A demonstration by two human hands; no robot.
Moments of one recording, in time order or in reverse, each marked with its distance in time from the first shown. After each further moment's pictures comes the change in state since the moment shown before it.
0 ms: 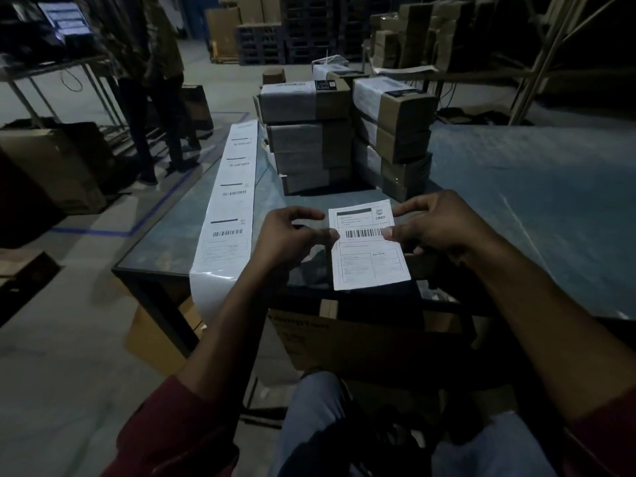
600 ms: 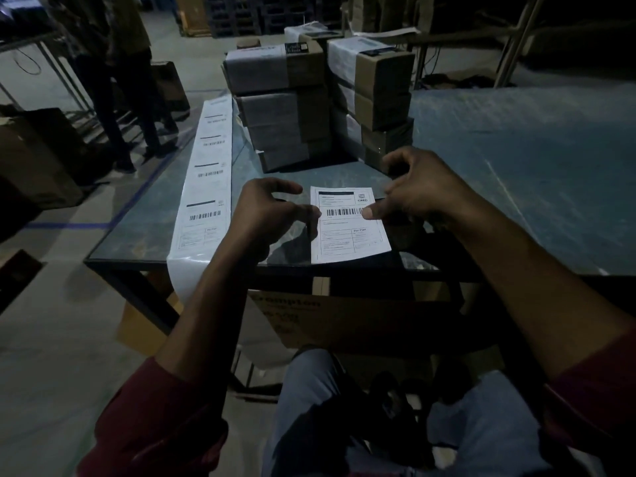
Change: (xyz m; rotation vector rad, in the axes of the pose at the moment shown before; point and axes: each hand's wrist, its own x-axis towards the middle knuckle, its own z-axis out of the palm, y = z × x) left_hand -0.001 0.014 0.005 0.152 0.009 0.024; right_hand -0.006 -0.011 0.001 -0.205 0.036 -0.027
